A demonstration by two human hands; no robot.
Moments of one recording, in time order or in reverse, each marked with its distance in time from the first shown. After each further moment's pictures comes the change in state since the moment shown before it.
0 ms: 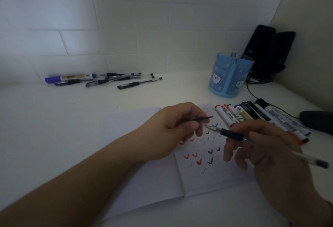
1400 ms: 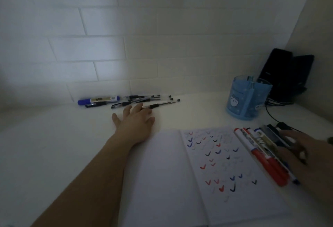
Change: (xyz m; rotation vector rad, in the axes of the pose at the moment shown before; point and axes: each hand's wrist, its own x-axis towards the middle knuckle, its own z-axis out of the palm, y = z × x) left_hand 0.007 -0.065 -0.115 1.002 0.440 -0.660; right_hand 0.039 0.056 -0.127 -1.348 0.102 0.092
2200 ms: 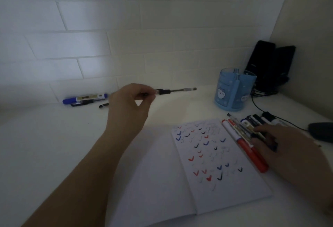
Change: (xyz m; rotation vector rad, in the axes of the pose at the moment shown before) left_hand -0.043 0.048 -0.039 -0.615 0.605 0.382; right_hand -0.010 -0.078 -0.029 -0.205 0.043 -0.014
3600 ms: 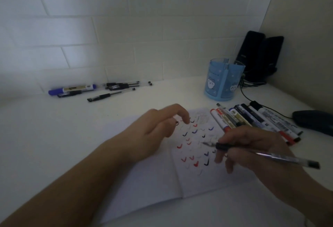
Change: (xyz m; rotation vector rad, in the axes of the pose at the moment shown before) left_hand -0.044 0.035 0.010 -0.341 -0.823 0.149; right_hand -0.043 -0.045 -0.033 1.261 -0.308 -0.269
